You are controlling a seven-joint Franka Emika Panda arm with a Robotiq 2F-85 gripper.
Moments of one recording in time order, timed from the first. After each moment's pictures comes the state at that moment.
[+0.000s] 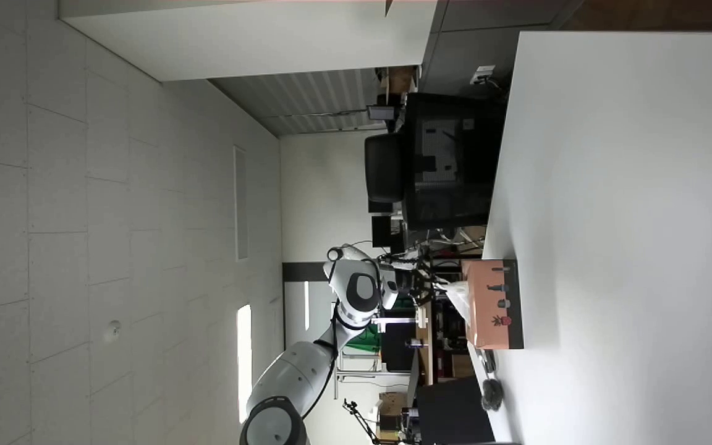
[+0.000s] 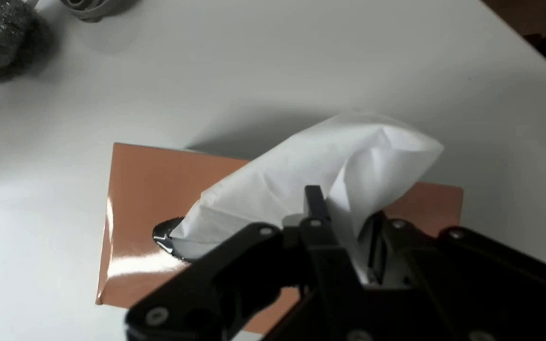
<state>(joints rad) 0.03 1.00 0.03 -1.08 0.38 2.23 2.17</state>
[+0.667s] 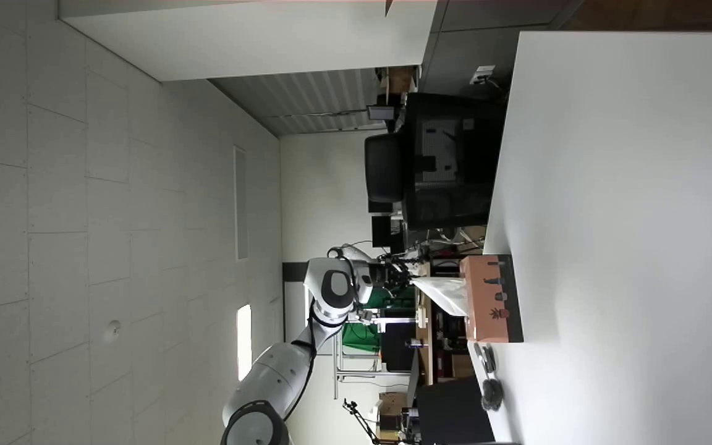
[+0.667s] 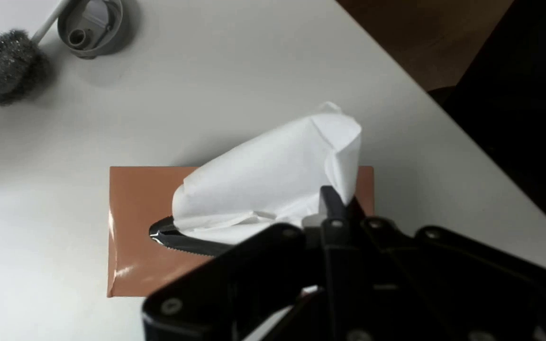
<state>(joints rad) 0.01 0.91 0.03 -1.06 0.37 2.22 2.13</state>
